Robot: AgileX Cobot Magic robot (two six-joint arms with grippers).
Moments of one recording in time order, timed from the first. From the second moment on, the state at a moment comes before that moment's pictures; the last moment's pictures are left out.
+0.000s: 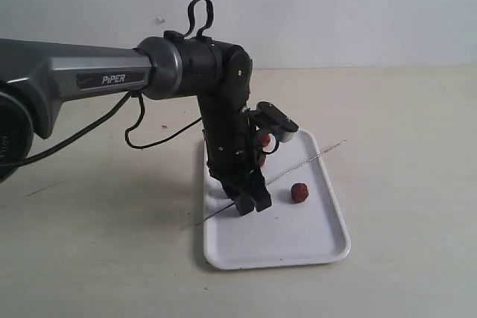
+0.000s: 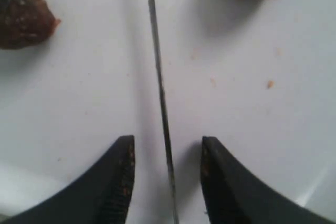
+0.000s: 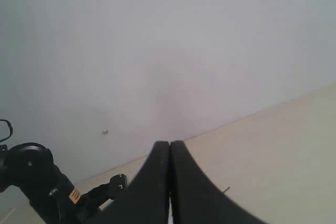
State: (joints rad) left arm -0.72 2.37 -1.85 -0.15 1.10 0.48; right arm 0.03 0.01 -0.01 -0.08 0.01 0.58
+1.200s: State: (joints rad) left arm -0.72 2.03 -1.85 -0.15 1.22 0.54; right arm 0.03 0.01 -0.01 -0.08 0.02 0.58
